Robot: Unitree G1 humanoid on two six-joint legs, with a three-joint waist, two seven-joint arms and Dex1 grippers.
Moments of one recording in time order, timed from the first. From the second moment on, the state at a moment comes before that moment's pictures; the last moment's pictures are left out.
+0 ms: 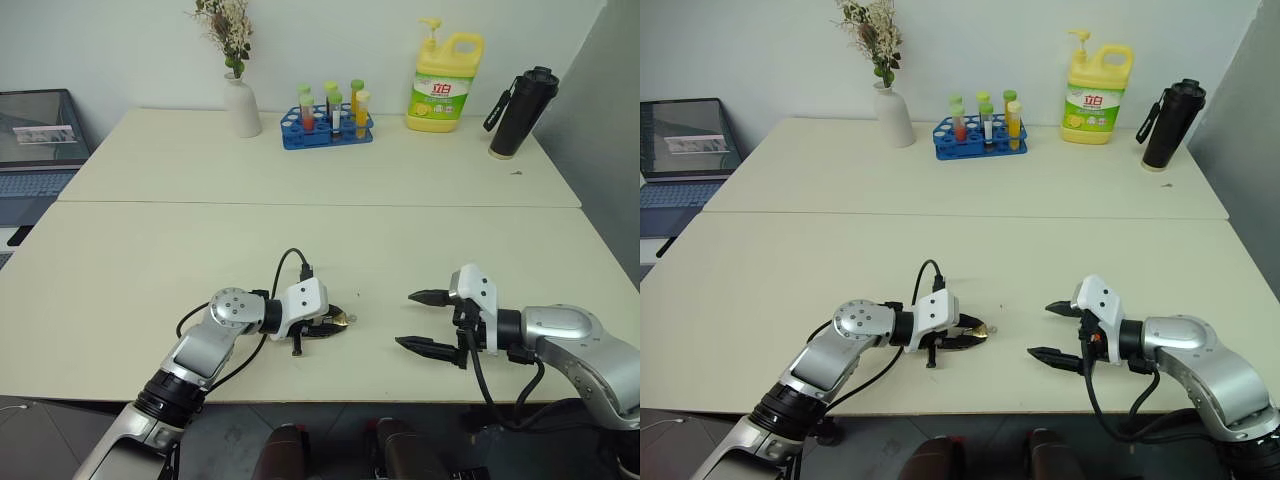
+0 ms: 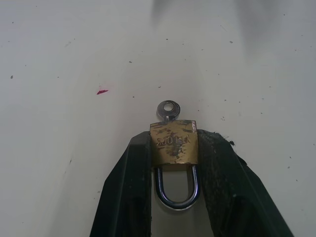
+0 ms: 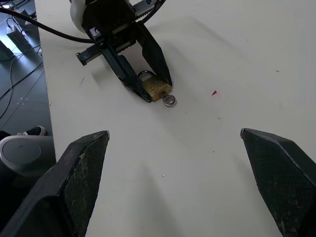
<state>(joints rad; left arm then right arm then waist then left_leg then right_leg) -0.37 0.55 -0.35 0.00 -0.07 0.21 -1.05 -0.13 -0.76 0.05 -0.51 0.51 0.70 0.89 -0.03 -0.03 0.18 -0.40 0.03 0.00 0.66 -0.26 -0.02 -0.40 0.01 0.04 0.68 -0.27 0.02</state>
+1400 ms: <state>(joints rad) -0.61 0.61 -0.29 0.30 0.47 -1.12 -0.49 -0.37 -0.56 0.03 -0.34 0.72 0.81 0.88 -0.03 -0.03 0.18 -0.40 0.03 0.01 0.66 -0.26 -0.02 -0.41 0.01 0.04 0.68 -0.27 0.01</state>
